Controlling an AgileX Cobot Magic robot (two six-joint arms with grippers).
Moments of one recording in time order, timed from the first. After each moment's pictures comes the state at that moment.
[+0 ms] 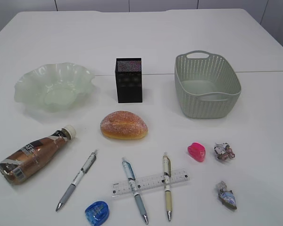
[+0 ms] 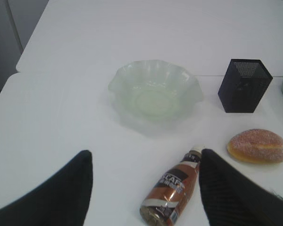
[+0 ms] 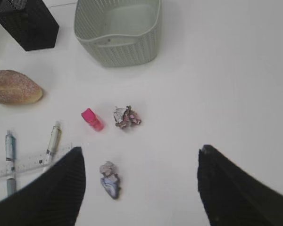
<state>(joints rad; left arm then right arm) -0.04 0.52 -0.60 -0.06 0.57 -0.07 0.01 0.68 -0.65 0.15 0.76 0.03</state>
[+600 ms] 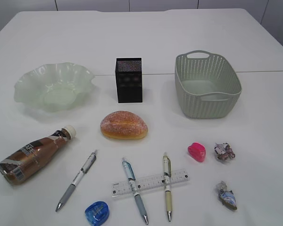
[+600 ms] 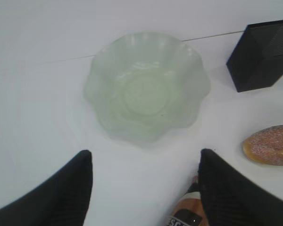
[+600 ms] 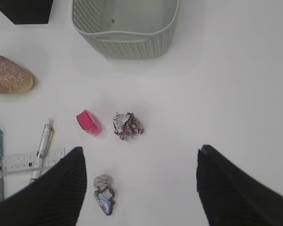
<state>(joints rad) -0.07 1.35 -1.17 -0.17 0.66 0.19 0.01 1.07 -0.88 0.18 0.79 -0.10</state>
